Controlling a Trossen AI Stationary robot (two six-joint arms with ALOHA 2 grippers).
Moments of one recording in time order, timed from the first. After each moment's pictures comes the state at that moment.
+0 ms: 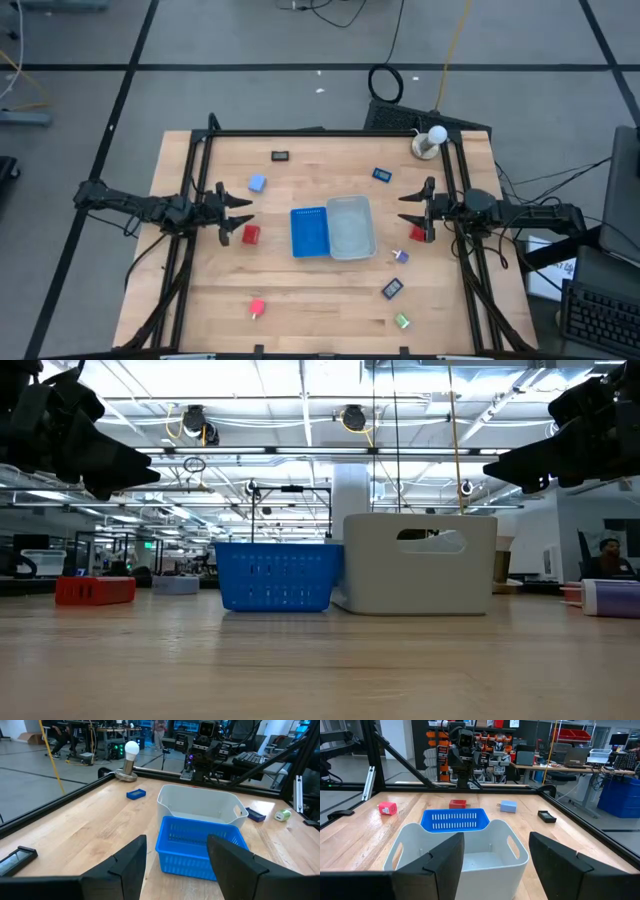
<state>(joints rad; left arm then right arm) -0.24 0.16 0.04 0.00 -0.41 -0.16 -0.04 0.08 0.02 0.02 0.05 -0.04</state>
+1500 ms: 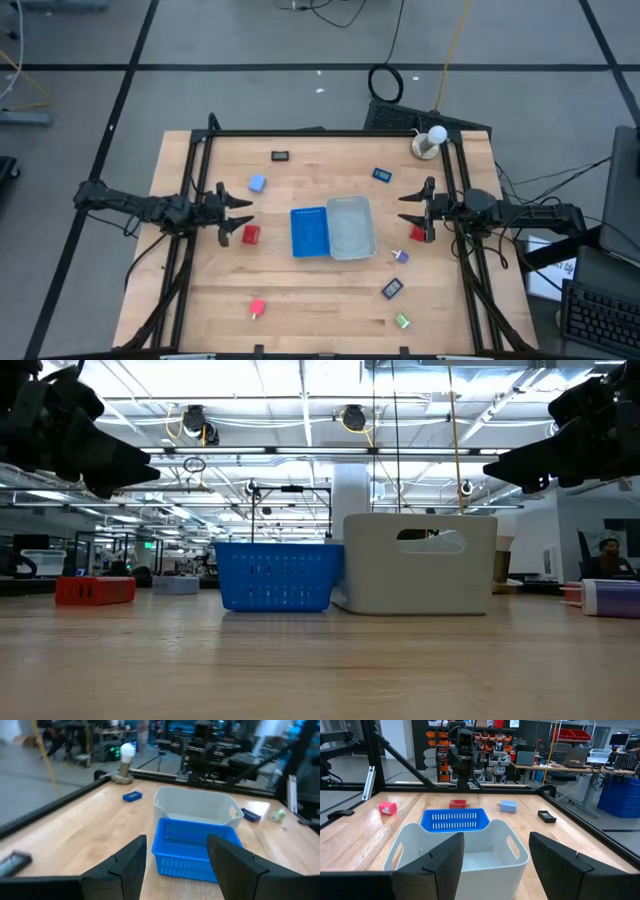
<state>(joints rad) -0.24 0.16 0.04 0.02 -0.38 -0.13 -0.04 0.08 0.02 0.02 0.05 -0.04</state>
